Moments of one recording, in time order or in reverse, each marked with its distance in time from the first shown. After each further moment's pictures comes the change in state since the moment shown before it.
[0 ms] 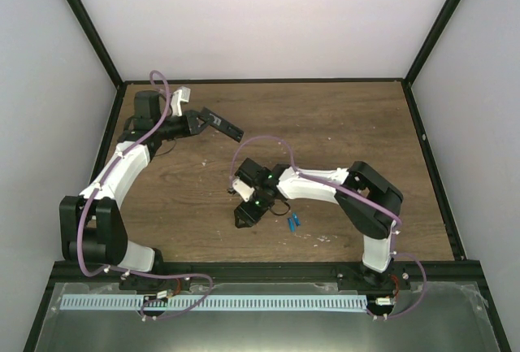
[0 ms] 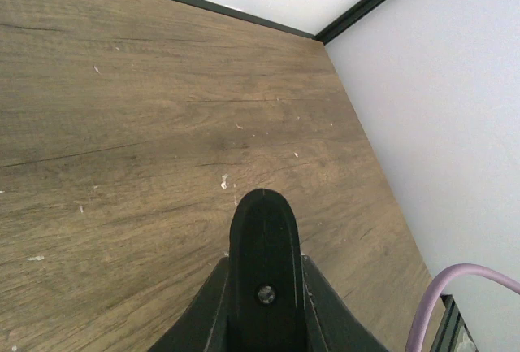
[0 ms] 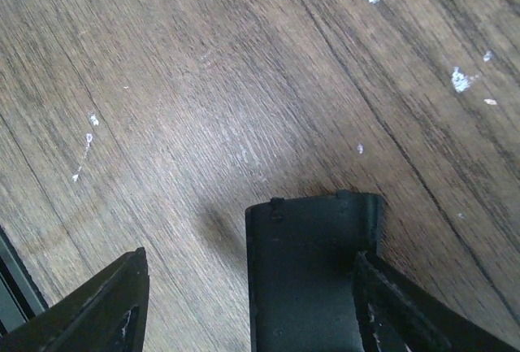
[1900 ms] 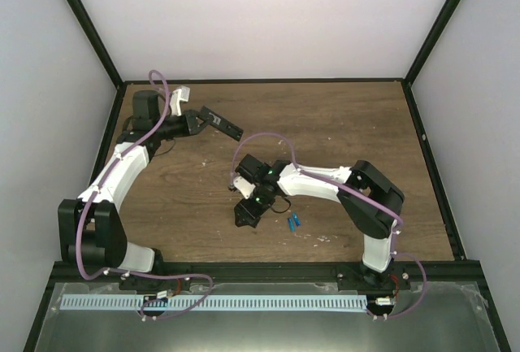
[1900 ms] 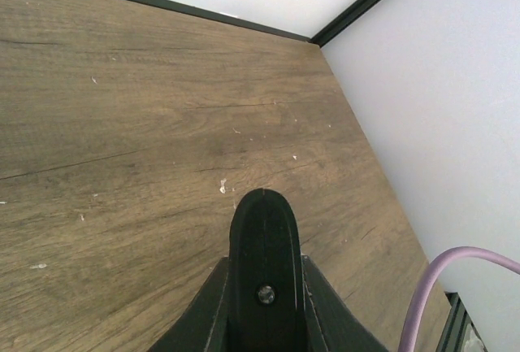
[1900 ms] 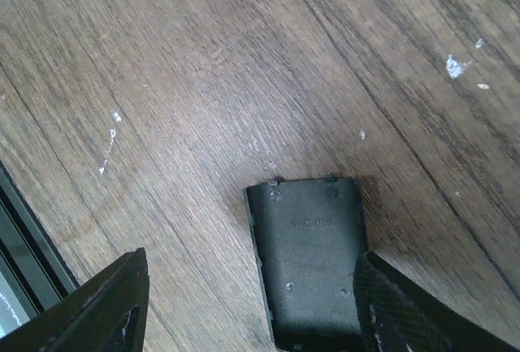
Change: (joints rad) left arm 0.000 -0.019 0.000 0.000 0.000 0.023; right arm -0.006 -0.010 0.038 -0.064 -0.043 0.027
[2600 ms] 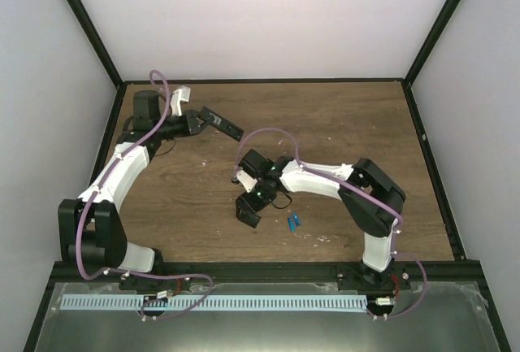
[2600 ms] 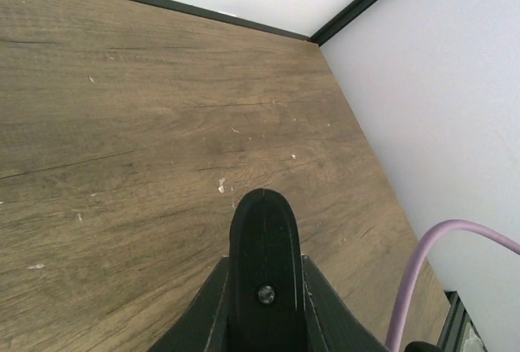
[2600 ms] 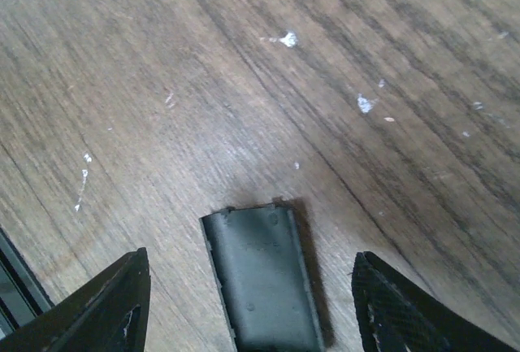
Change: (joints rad) left arm -0.005 0.000 0.000 0.000 0.000 0.000; right arm -0.041 0.005 0.002 0.032 0.026 0.033
